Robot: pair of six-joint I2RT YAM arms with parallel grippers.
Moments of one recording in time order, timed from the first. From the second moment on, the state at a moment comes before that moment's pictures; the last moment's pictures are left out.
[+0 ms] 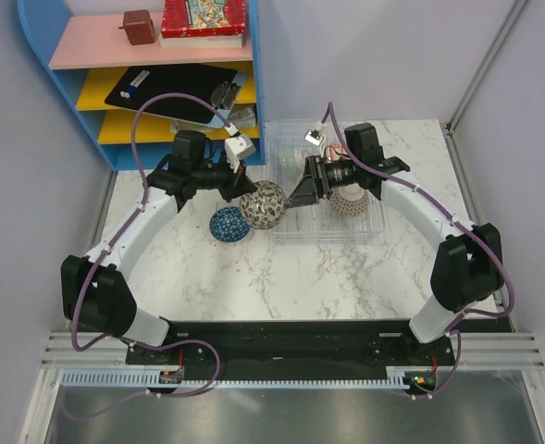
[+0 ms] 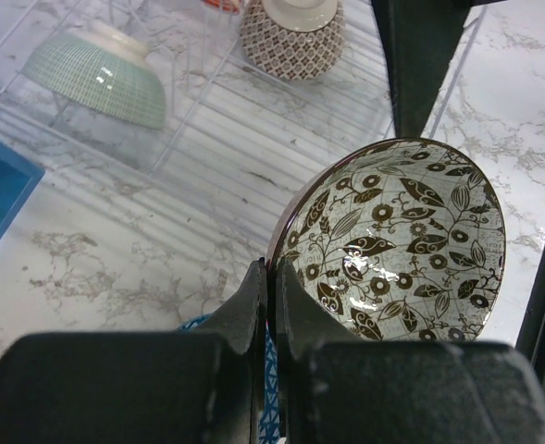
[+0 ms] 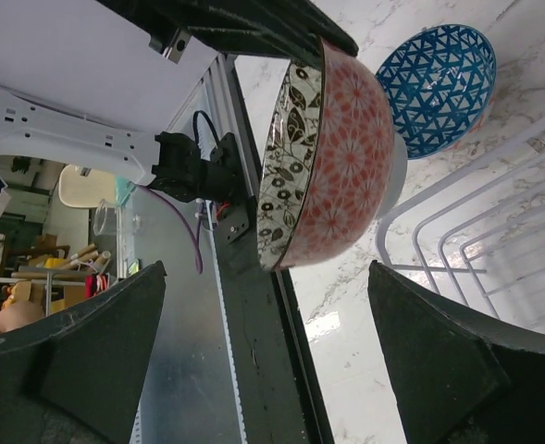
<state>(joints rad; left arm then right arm) -0.31 1.46 1.27 -0.42 0.71 0.37 0.38 1.65 1.38 -0.39 -1.10 0.27</state>
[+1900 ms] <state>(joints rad) -0.43 1.47 1.31 -0.36 0.68 0.35 0.36 1.76 1.27 -0.20 -1.20 0.42</state>
